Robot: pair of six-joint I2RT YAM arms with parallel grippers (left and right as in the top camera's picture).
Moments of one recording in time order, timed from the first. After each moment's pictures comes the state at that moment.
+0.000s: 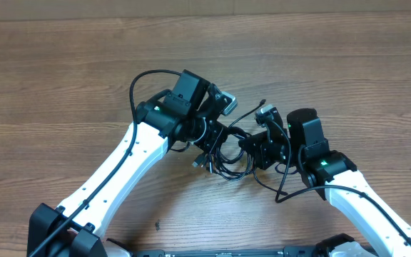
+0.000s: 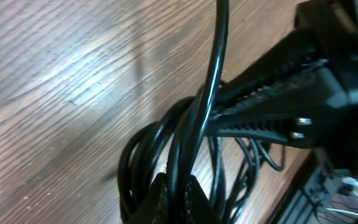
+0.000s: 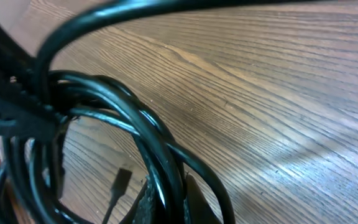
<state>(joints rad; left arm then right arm) -0.53 1.57 1.29 -0.84 0.43 0.01 0.35 1.25 0.65 -0.19 -0.54 0.10</state>
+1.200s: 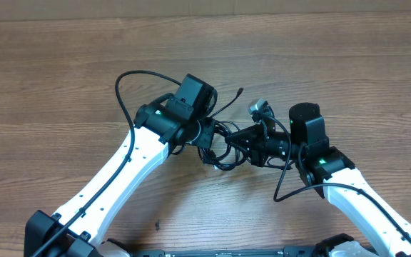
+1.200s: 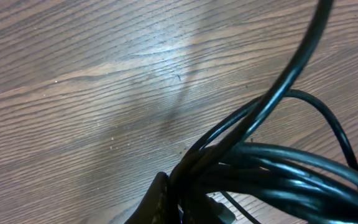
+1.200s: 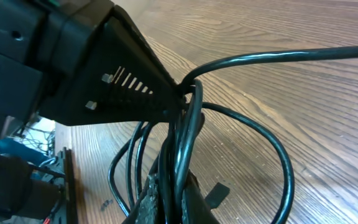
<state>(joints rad) -0.56 1.55 1.29 -0.90 0.05 -0.31 0.35 1.27 0.65 0.03 -0.82 0.11</state>
